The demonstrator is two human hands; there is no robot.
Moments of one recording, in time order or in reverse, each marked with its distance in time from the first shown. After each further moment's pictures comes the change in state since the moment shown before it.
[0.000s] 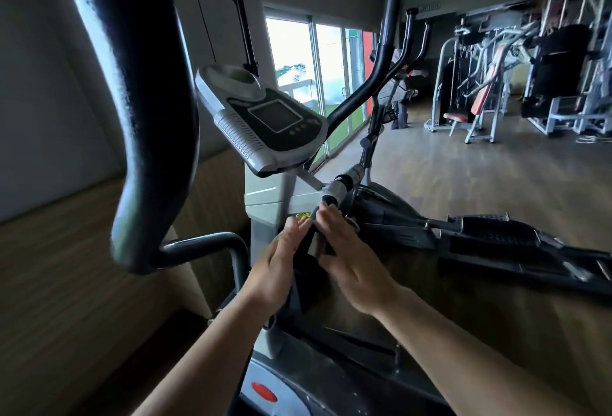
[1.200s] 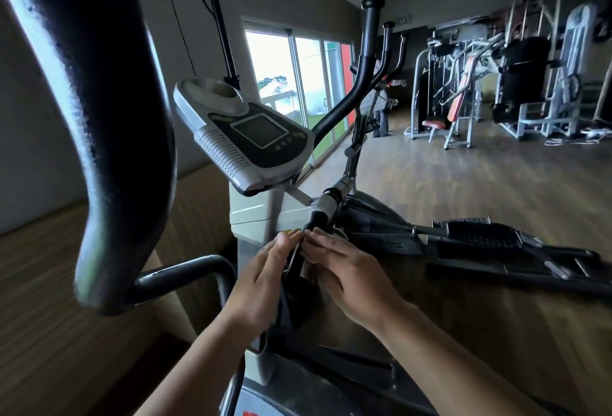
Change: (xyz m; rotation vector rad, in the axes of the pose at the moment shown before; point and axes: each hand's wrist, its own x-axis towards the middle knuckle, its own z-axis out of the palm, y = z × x) left_hand 0.011 0.006 -0.010 0.047 -0.045 0.082; right_hand 0.013 0.011 -0.008 -0.177 0.117 -0.134
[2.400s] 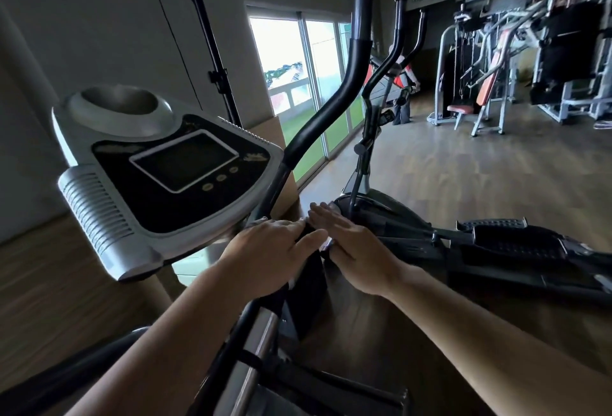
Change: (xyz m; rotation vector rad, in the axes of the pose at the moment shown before) left_hand 0.192 0.020 0.041 1.212 -0.241 0.100; right_hand 0.101 0.187 -0.015 0.146 -0.255 0.119
